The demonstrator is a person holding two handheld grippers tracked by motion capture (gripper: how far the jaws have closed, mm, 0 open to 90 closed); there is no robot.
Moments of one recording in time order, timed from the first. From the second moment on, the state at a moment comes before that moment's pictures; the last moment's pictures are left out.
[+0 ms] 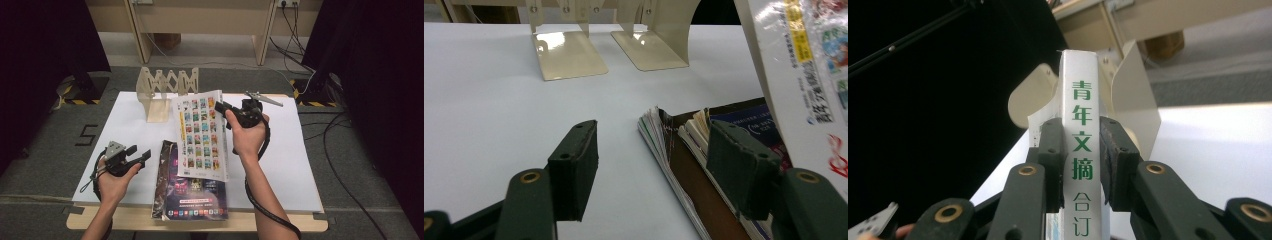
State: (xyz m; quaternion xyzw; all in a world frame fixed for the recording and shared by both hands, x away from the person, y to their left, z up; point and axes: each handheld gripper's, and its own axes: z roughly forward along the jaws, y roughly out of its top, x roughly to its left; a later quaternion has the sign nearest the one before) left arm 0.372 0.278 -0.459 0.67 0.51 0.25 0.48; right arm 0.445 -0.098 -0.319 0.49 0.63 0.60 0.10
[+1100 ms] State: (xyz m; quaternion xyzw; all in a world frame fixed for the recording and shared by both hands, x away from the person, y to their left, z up) left arm 0.359 0.294 -0.461 0.65 0.53 0.27 0.48; right arm 0.474 -0.041 -0.290 0.45 0.60 0.62 0.23
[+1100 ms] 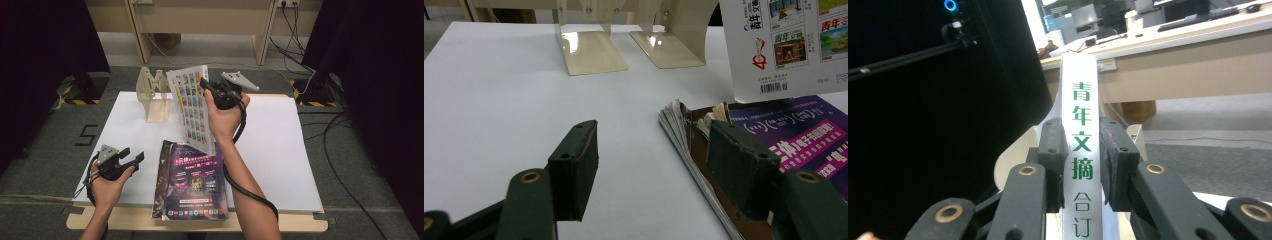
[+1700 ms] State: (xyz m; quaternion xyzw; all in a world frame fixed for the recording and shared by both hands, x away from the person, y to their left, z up) left arm 0.348 0.304 -0.466 0.64 0.54 0.27 0.47; right arm 0.493 -0.024 -0.287 0.45 0.59 0.63 0.24
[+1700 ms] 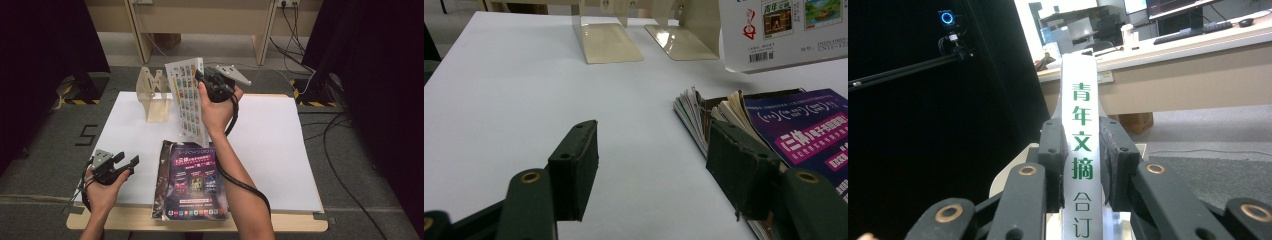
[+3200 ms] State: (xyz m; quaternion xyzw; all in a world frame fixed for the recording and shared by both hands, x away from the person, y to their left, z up) left arm 0.354 0.300 -0.469 0.65 0.54 0.26 0.47; right arm 0.520 -0.008 -0.285 0.47 0.55 0.61 0.30
